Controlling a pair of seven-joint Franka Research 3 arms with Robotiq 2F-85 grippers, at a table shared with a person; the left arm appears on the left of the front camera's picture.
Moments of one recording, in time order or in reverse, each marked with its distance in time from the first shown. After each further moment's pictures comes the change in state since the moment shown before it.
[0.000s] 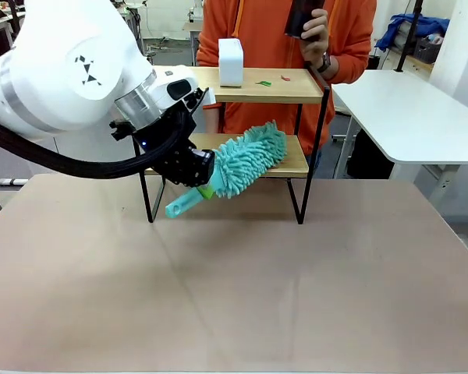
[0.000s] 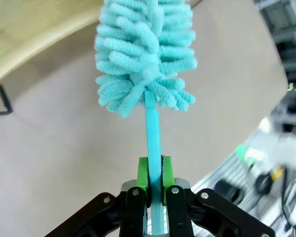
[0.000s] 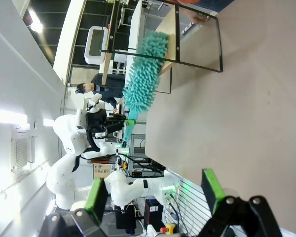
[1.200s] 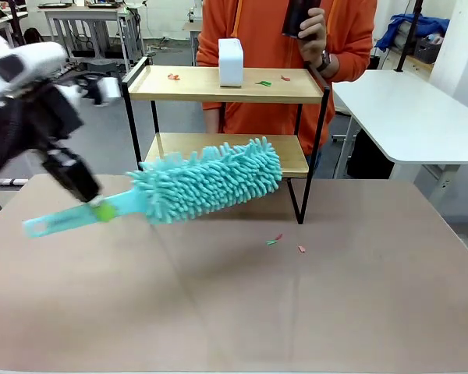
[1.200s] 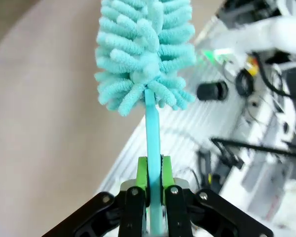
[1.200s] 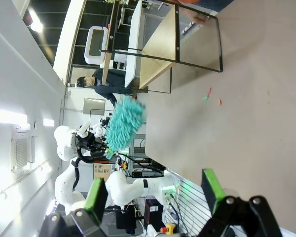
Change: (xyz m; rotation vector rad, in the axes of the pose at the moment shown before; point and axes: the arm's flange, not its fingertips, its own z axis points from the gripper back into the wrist) left arm -0.135 0.074 0.124 -0.262 0.149 -0.260; right arm 0.000 0.000 0.000 0.000 0.001 -0.001
